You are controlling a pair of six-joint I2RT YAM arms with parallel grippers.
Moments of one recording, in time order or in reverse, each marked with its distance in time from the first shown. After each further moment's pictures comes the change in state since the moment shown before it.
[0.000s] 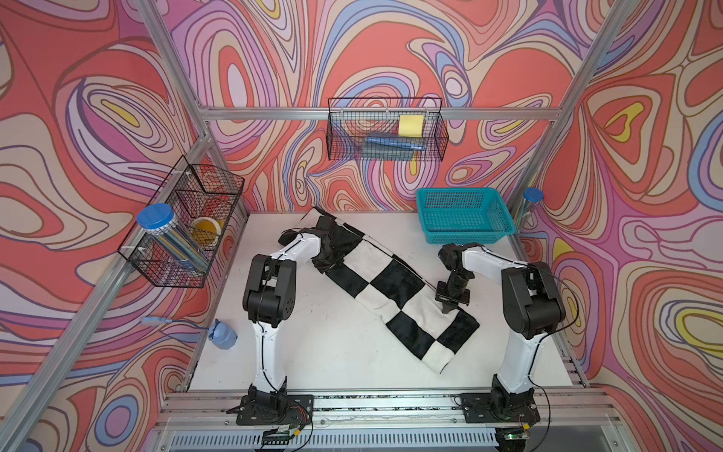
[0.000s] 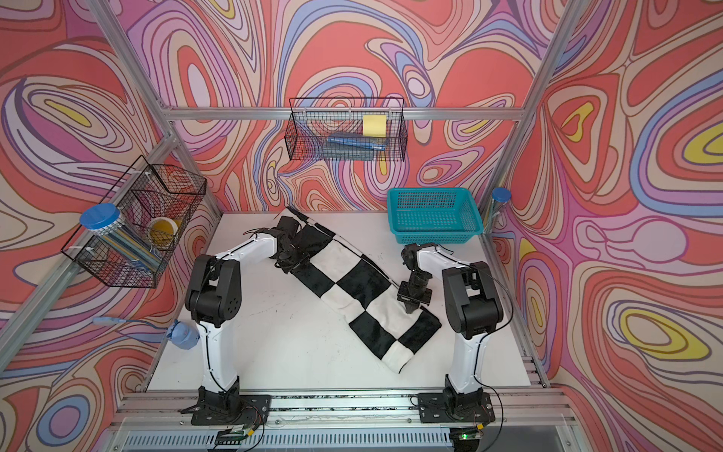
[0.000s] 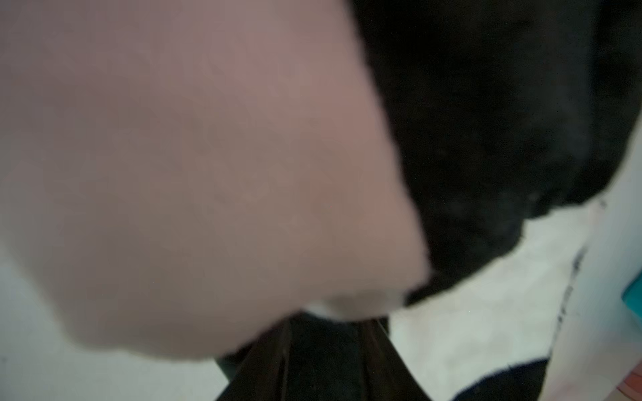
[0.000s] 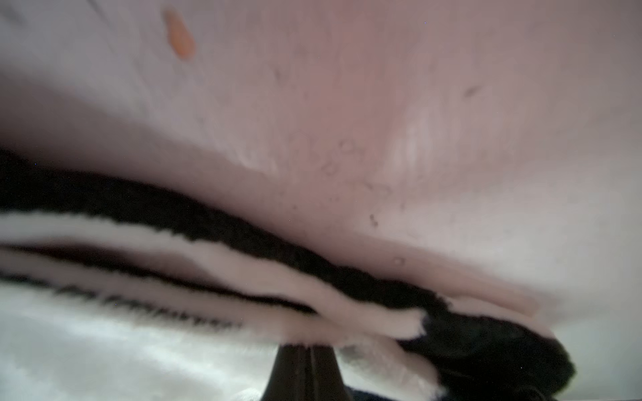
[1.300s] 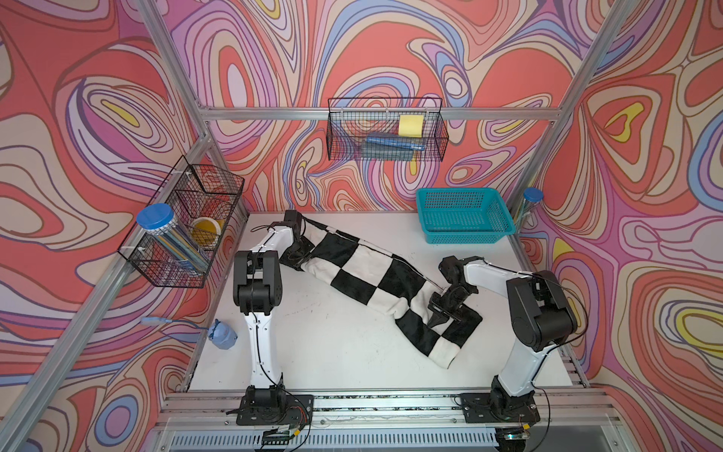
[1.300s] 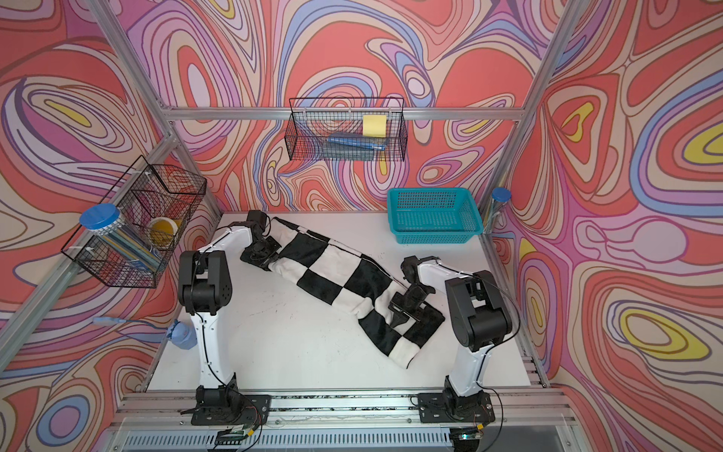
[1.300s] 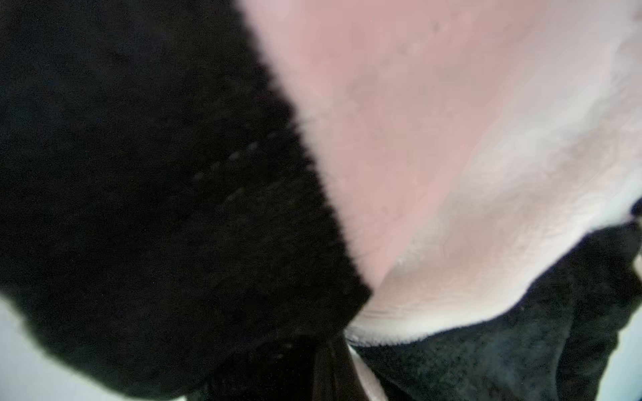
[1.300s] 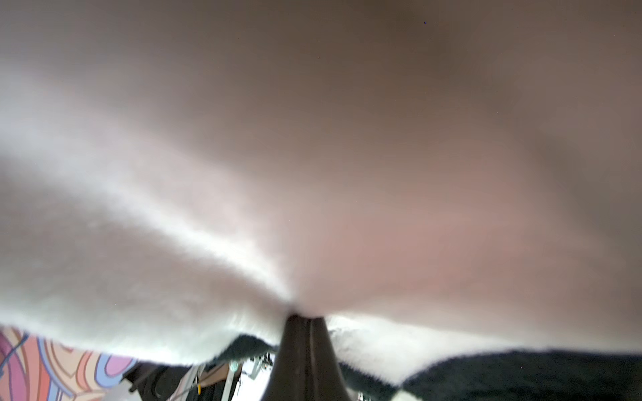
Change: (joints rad) left arm 0.235 0.155 0.235 -0.054 -0.005 0.112; right arm 0.039 -0.108 -0.187 0.101 -0.429 0.145
